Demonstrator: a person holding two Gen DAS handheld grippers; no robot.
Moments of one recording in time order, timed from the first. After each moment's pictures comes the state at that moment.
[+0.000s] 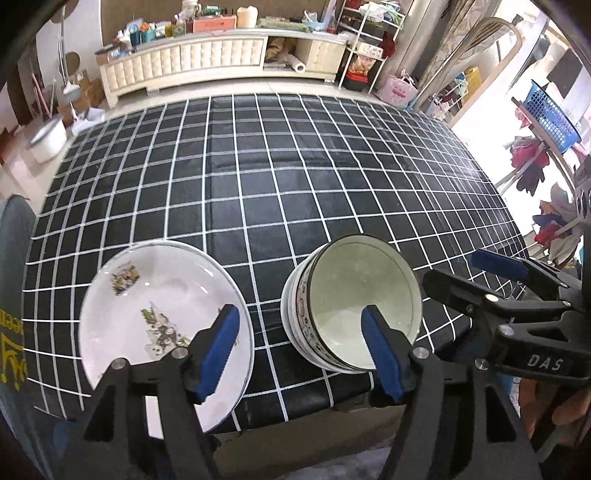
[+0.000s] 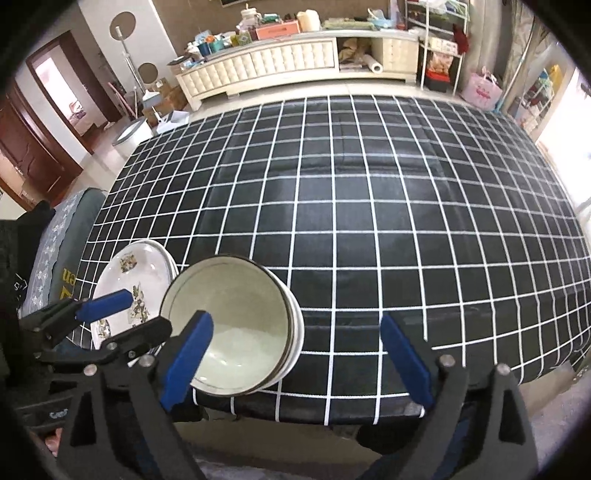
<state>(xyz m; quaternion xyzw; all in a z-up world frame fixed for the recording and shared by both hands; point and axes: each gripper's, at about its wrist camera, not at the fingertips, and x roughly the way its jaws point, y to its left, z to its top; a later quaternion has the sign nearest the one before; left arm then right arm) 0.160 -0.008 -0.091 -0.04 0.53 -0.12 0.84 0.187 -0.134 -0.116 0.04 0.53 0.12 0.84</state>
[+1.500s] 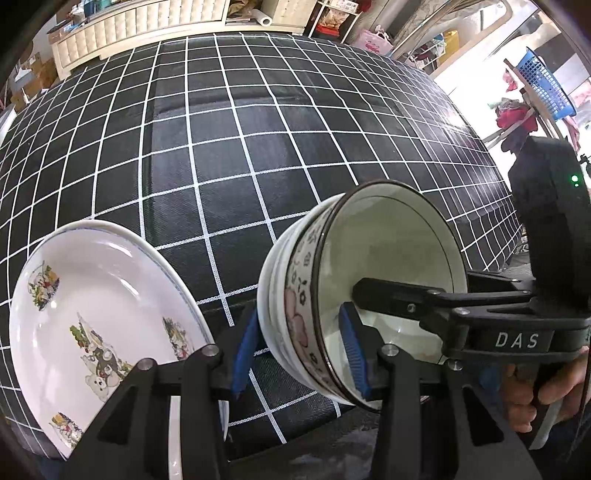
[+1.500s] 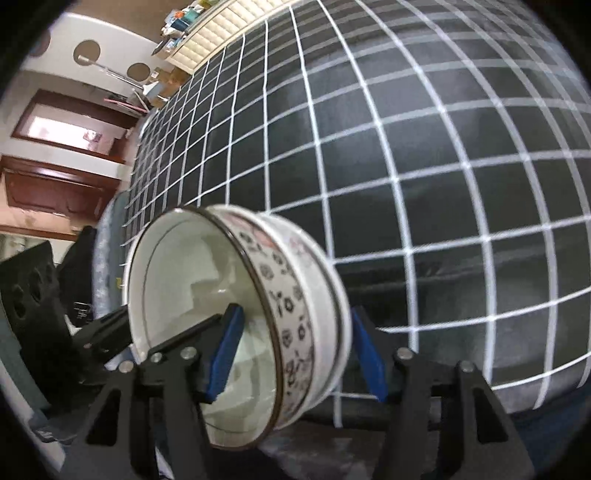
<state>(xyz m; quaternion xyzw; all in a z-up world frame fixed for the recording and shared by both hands) 0.199 -0.017 -0.177 -0.04 0.59 -0.20 0.78 0.208 -0.152 -0.205 0.22 0.63 0.20 0.72</state>
